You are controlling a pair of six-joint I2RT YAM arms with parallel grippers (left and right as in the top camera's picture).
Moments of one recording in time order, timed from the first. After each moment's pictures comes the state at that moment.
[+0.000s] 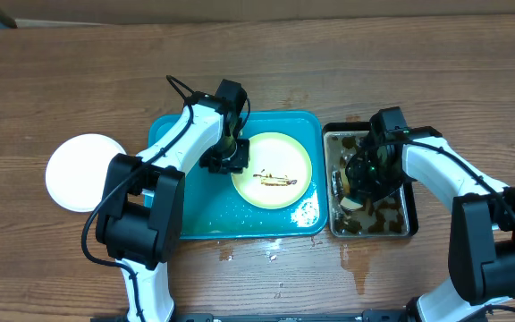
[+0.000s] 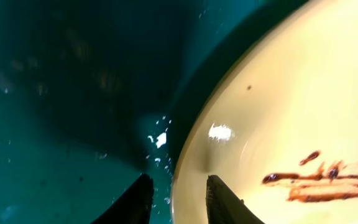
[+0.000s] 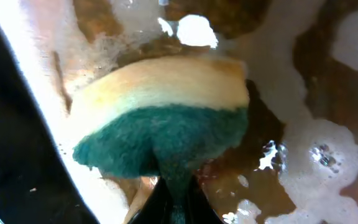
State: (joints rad) left arm -0.34 2.05 1.44 -0.99 0.10 -0.29; right arm 0.16 1.78 1.02 -0.82 -0.23 0.31
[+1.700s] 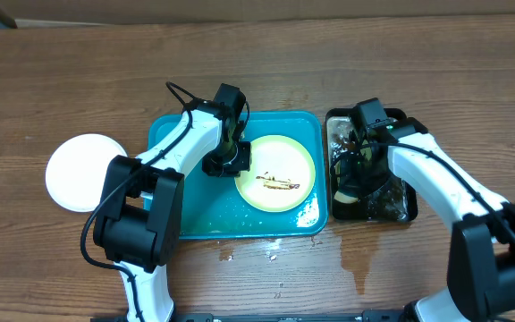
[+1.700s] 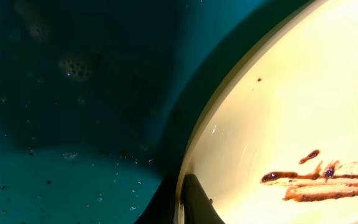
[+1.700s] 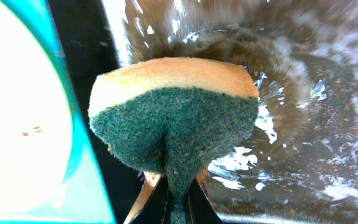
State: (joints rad) left arm -0.34 2.03 1.38 -0.93 0.16 -0.30; right arm 0.29 1.71 1.13 -0.92 -0.13 0.40
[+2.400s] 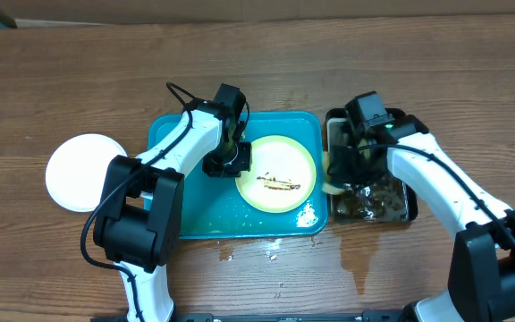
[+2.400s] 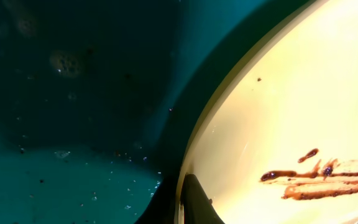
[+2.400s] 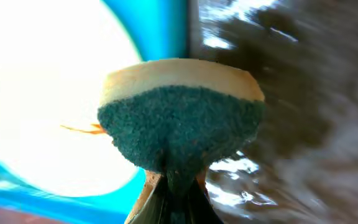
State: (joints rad) left arm -0.34 2.03 1.38 -0.93 0.17 -0.30; right arm 0.34 1.69 1.16 -0.84 -0.27 0.36
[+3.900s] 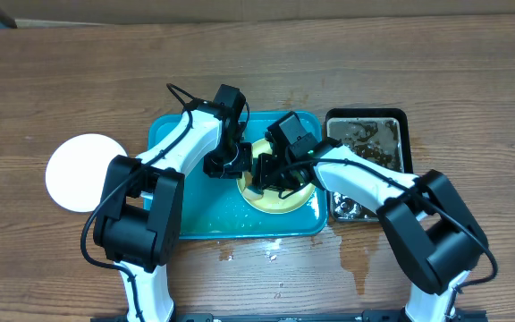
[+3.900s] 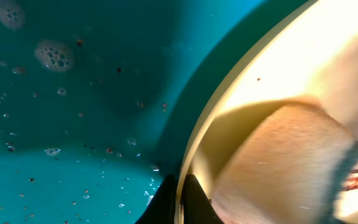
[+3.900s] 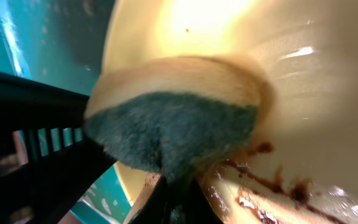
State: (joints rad) left arm -0.34 2.03 1.38 -0.94 0.19 -0.30; right arm 0.62 1.96 1.17 -0.36 -0.45 0.75
